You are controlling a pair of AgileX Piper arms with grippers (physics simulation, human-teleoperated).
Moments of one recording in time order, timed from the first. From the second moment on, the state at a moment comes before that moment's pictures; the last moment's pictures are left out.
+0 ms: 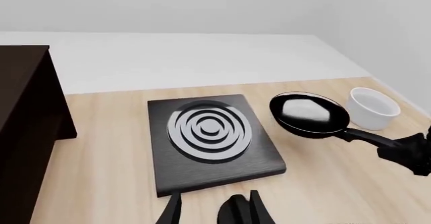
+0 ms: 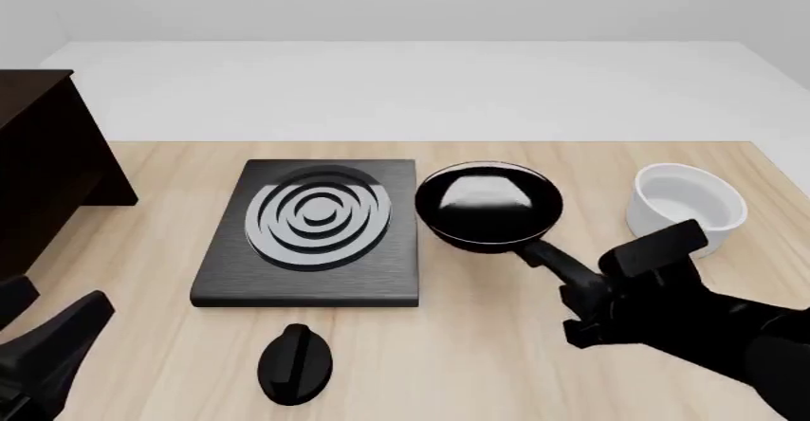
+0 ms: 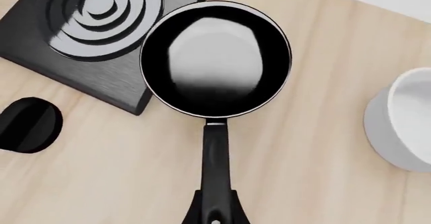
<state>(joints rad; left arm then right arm) -0.30 0.12 -0.40 0.50 -0.13 0.40 1.01 -0.44 0.22 -0.01</state>
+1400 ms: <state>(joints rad) -0.39 0.26 -0.56 0.36 -0.58 0.74 1.32 -1.16 0.32 -0.10</state>
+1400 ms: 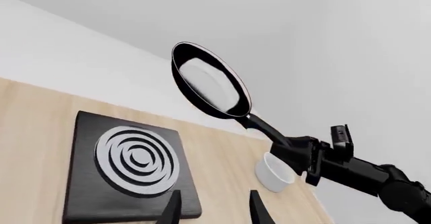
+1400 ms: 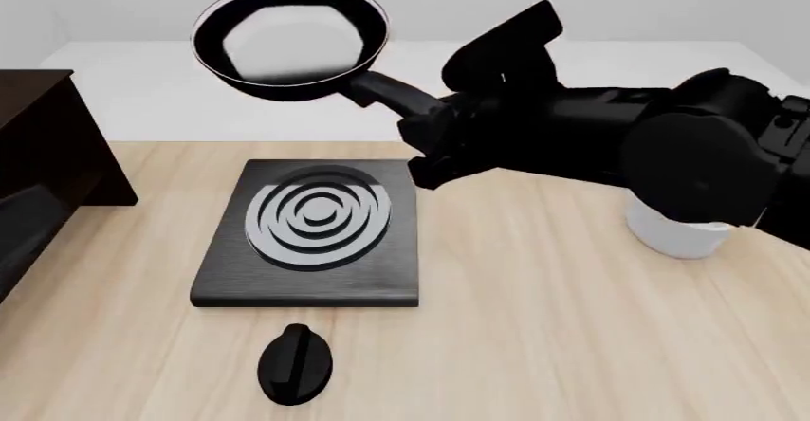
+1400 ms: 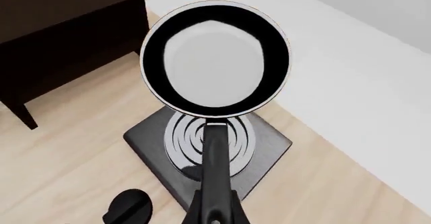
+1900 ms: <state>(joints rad) -0.47 0.33 -0.56 0.27 -0.73 0.90 1.40 -1.28 0.32 -0.12</state>
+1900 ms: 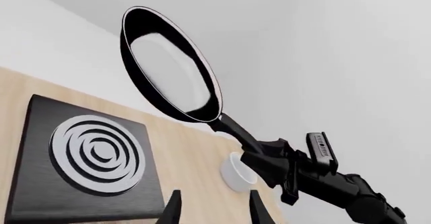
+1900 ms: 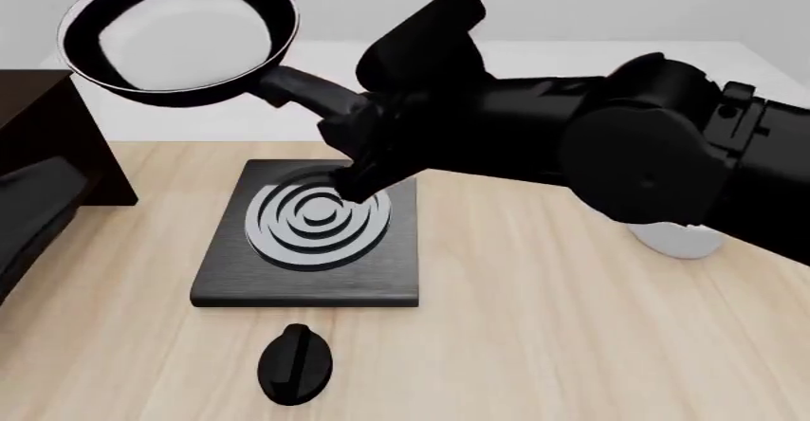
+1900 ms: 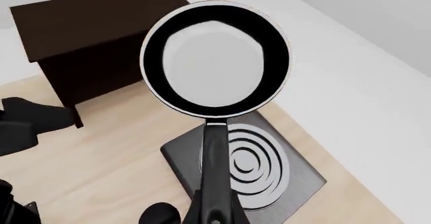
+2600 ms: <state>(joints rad) -0.55 0.38 -0.52 0.09 -0.91 1.06 1.49 -1.38 0.30 -0.11</state>
